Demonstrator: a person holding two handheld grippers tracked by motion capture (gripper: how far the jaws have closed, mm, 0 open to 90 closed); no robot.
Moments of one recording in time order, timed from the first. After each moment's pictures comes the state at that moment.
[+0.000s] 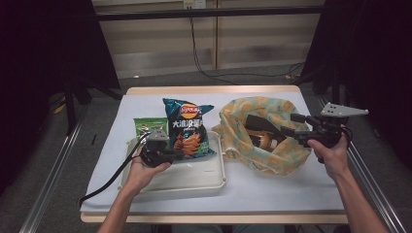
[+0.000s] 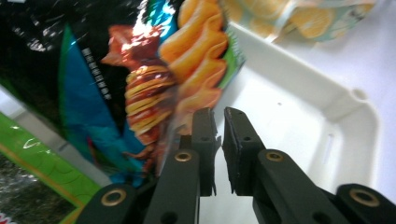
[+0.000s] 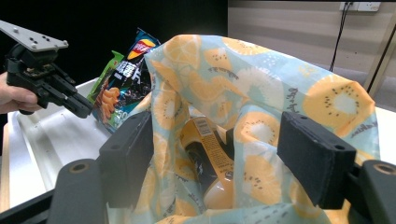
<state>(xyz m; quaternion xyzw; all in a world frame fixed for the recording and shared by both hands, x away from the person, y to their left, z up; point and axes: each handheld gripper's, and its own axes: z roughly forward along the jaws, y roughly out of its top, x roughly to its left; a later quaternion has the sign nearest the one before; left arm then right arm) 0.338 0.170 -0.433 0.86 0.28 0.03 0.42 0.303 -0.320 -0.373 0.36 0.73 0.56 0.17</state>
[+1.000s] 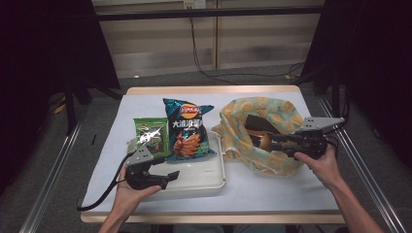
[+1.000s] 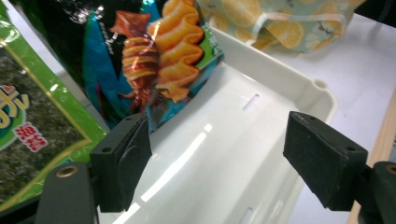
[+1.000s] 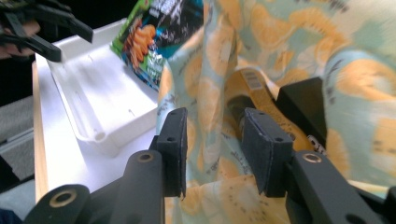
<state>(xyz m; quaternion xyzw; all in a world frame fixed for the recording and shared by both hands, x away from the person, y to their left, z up) 0.276 0.199 -0.430 0.83 0.30 0.09 0.46 0.292 -0.286 -0.394 0.32 0.80 0.49 0.12</state>
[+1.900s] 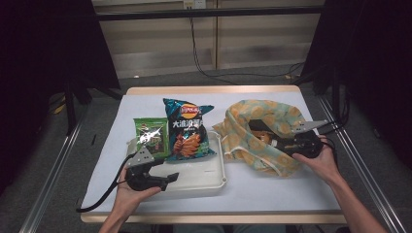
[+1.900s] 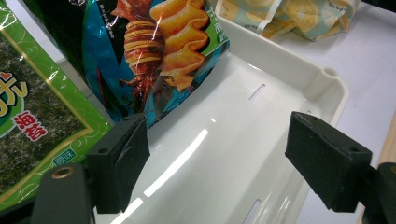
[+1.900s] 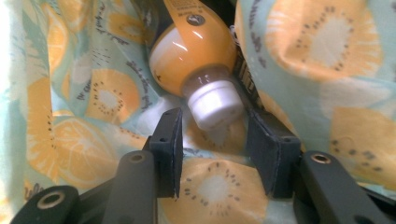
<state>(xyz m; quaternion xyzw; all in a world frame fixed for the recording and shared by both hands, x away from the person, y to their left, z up) 0.279 0.201 -0.438 0.83 0.30 0.09 0.45 0.325 -0.311 -0.453 0.38 0.84 0.36 0.15</state>
